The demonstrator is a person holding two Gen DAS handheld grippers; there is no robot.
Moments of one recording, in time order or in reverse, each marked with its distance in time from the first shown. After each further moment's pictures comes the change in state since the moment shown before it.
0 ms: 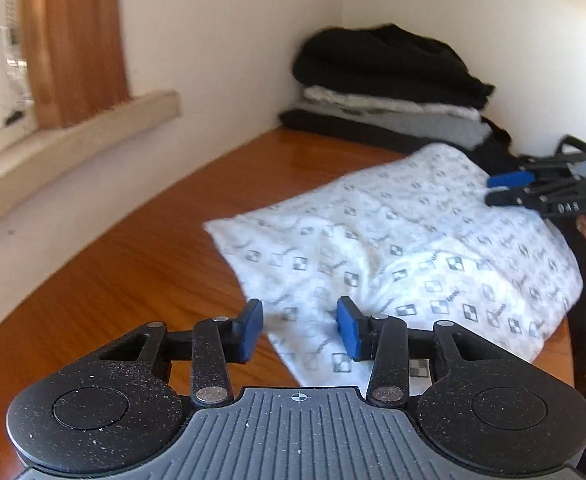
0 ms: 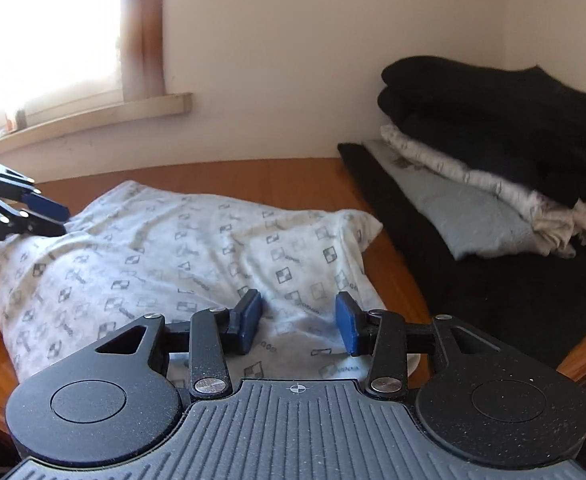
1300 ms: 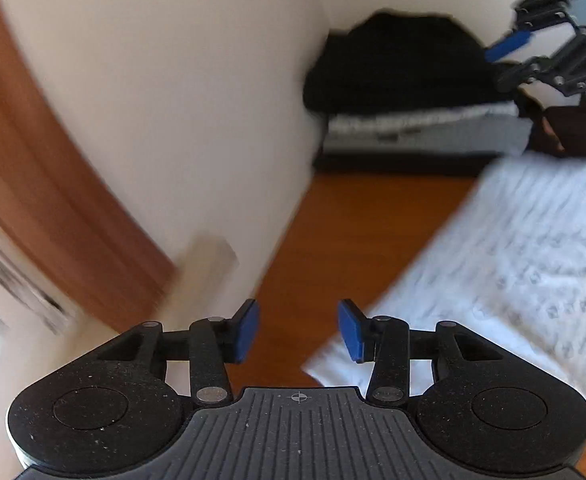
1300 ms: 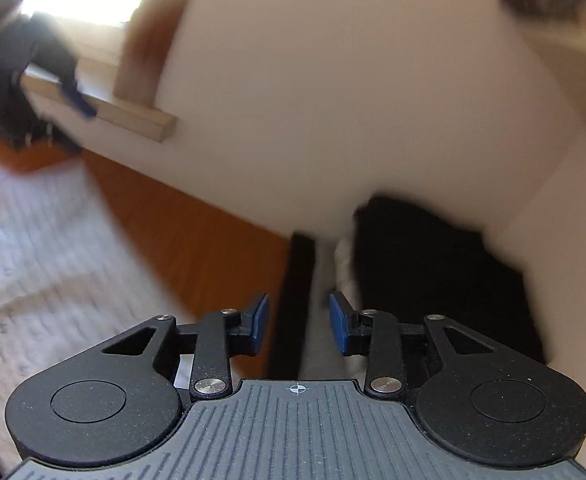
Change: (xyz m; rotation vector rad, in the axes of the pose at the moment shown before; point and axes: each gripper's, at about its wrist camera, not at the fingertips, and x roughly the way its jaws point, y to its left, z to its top) left arm 0.037 0.031 0.130 0.309 0.118 0.078; right arm -0.003 -0.030 0.160 -0.396 0.144 -0.055
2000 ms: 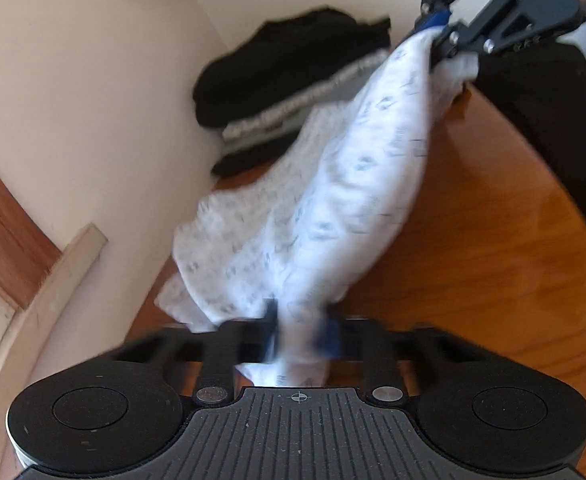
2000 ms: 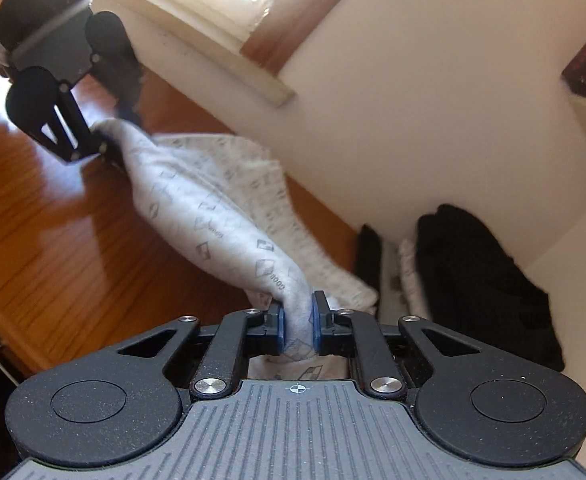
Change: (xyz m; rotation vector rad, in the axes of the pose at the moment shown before) left arm -0.011 -0.115 -0.079 0.262 -0.175 0.039; right arm -0.039 0.112 -0.075 -0.317 -0.099 -0.069
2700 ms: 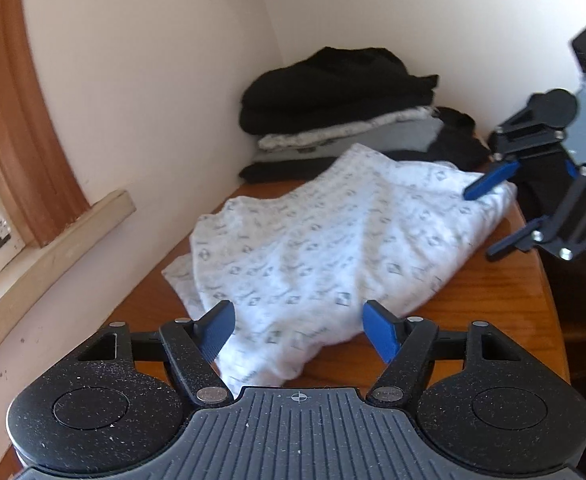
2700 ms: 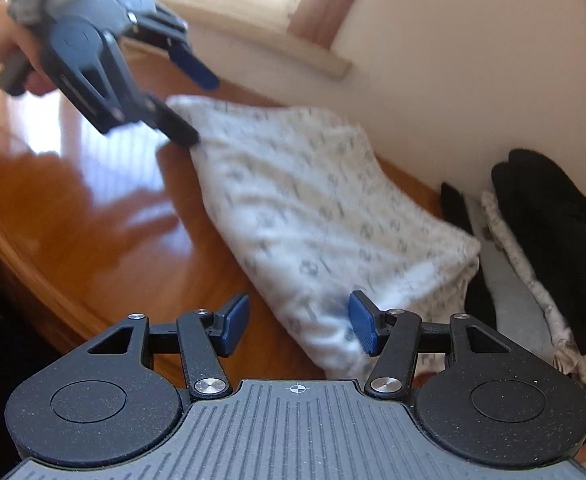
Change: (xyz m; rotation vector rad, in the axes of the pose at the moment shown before) left arm -0.022 -0.002 -0.007 -0.264 -0.035 -0.016; right arm 0.006 0.048 -0.029 0.155 0.042 0.197
